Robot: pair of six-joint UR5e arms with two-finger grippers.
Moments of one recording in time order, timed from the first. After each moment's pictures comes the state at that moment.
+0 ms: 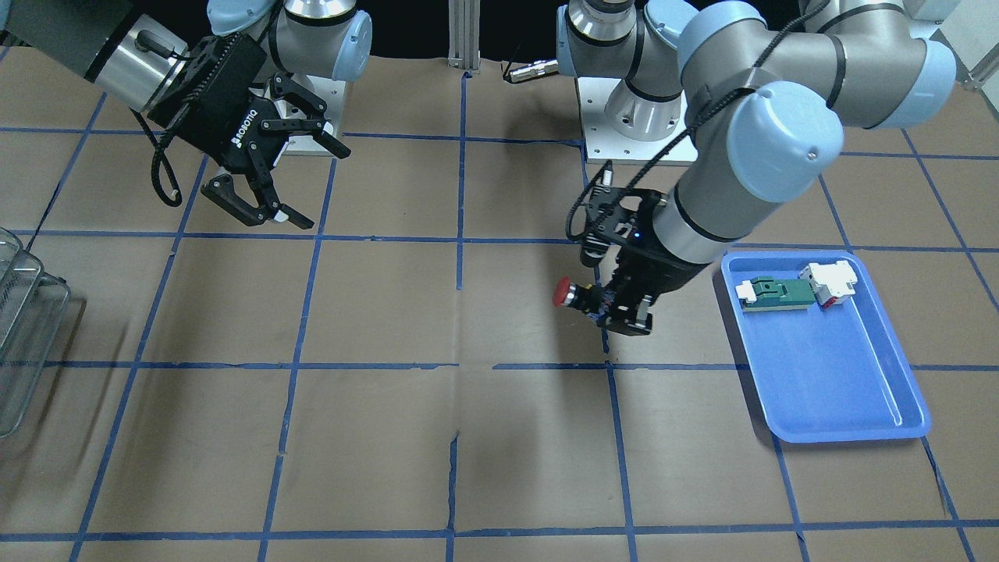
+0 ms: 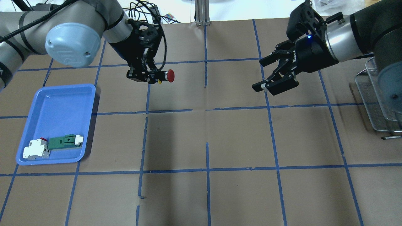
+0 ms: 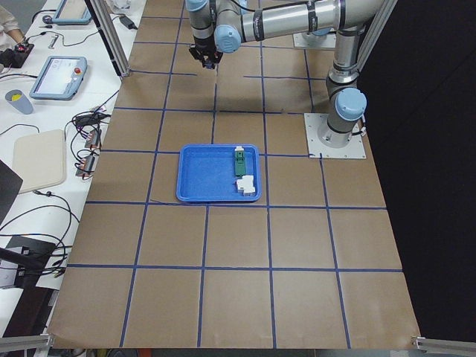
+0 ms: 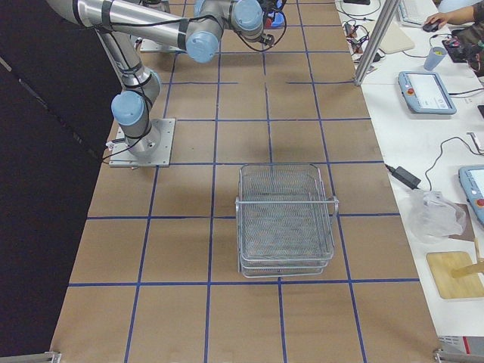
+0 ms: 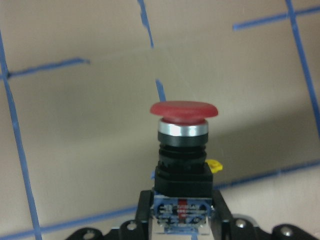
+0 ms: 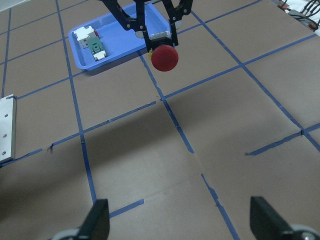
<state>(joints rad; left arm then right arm) -1.69 -1.80 -1.50 -1.43 1.33 1.66 1.39 -1.70 1.86 -1.72 -0.79 -1.37</state>
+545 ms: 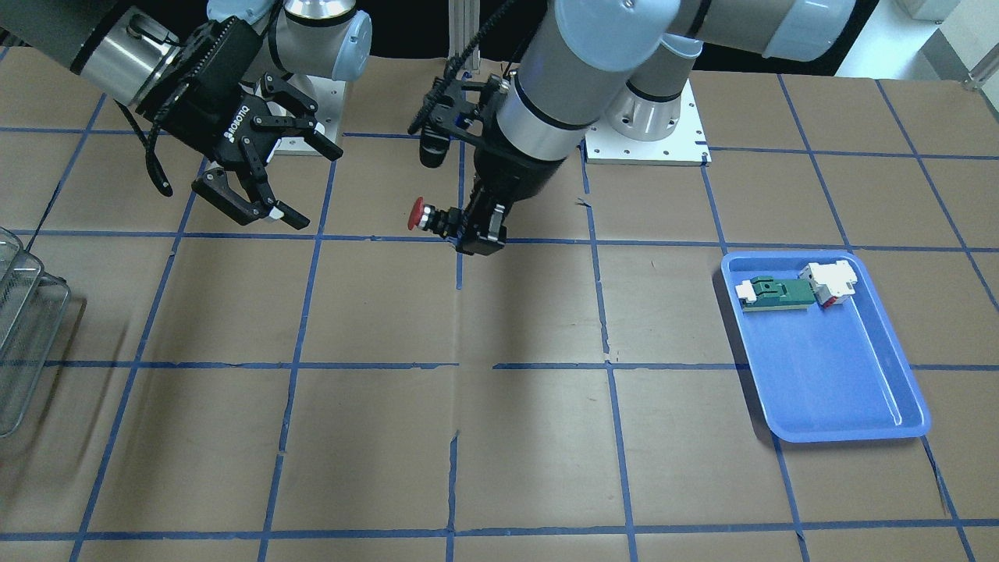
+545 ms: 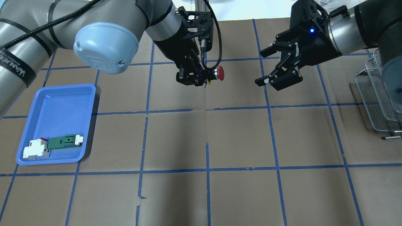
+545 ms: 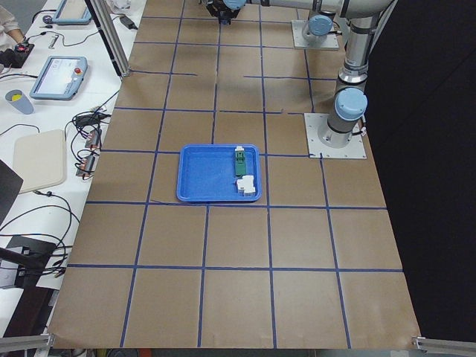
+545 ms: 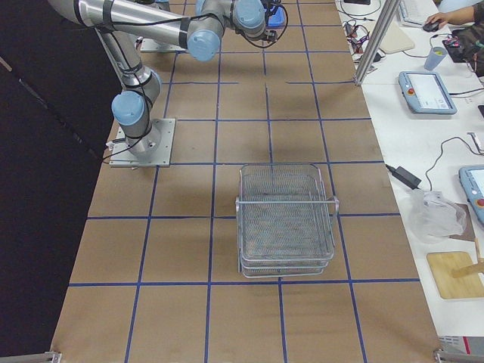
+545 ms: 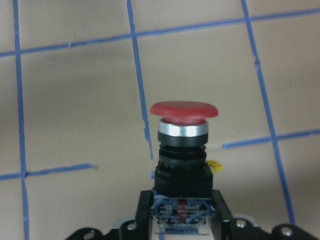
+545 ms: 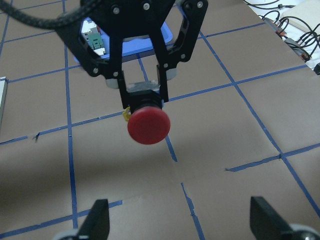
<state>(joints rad) -1.88 -1.76 -1.46 -1.44 1.25 1.32 1.38 -1.69 1.80 -1.73 -0.78 -1.46</state>
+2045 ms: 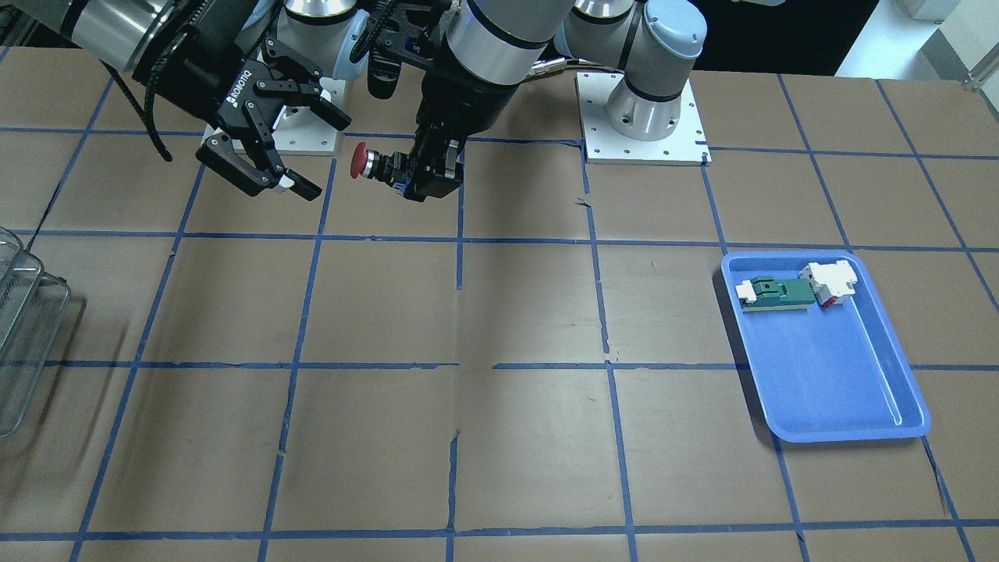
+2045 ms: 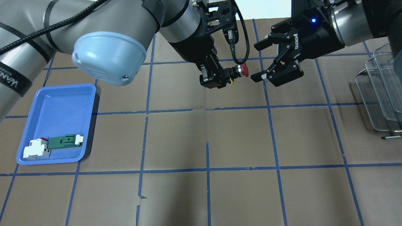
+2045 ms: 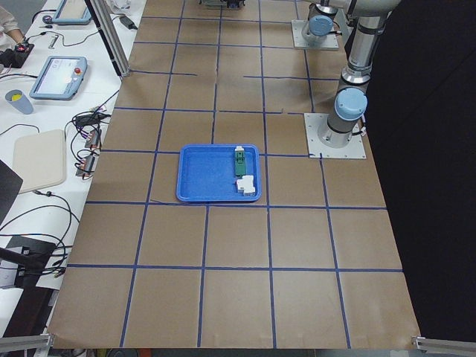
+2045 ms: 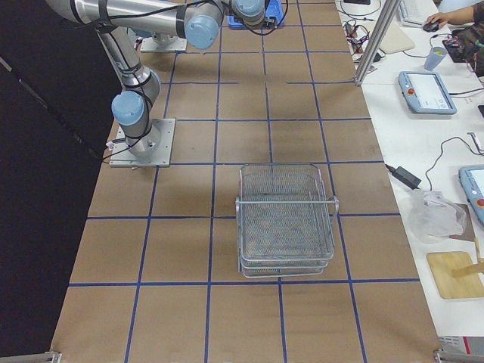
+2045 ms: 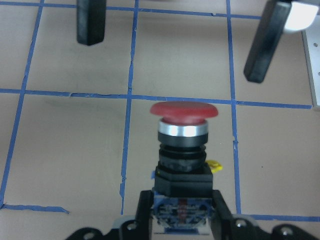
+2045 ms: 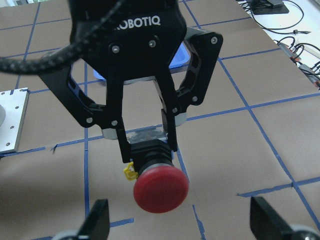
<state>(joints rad) -1.91 -1.72 -1.46 -1.42 1.18 1.15 1.41 -1.71 1.77 -1.63 -0.74 -1.54</state>
